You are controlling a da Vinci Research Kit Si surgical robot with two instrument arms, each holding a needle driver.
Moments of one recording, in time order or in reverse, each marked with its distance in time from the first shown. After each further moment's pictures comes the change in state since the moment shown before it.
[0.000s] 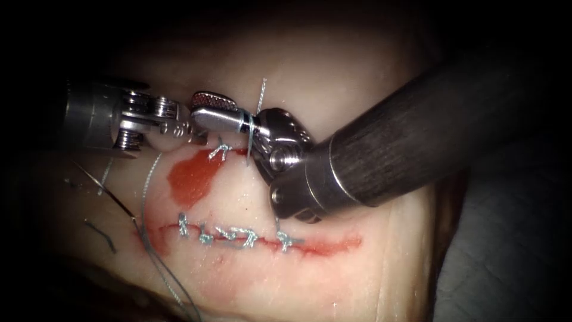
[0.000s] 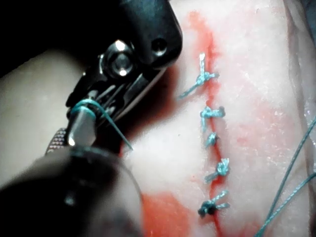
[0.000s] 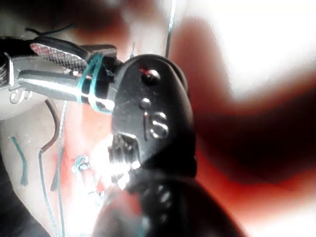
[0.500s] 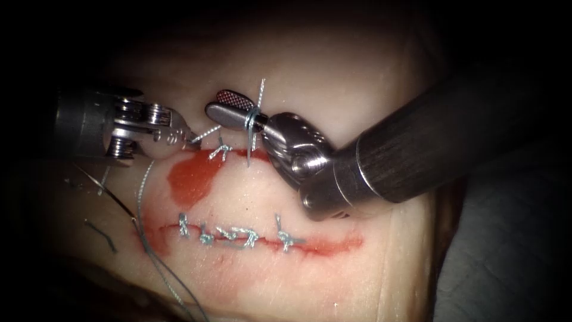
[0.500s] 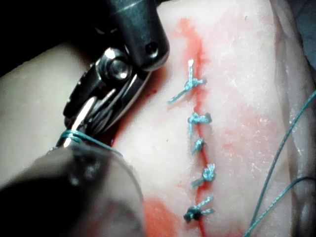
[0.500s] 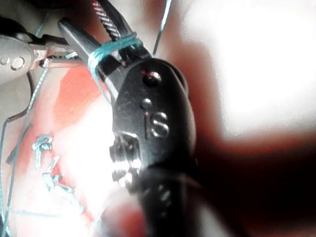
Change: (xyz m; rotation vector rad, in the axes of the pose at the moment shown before) right arm 0.001 -0.001 -0.001 0.597 0.175 -0.098; left arm -0.001 -0.001 -0.002 -0.010 0.032 -0.014
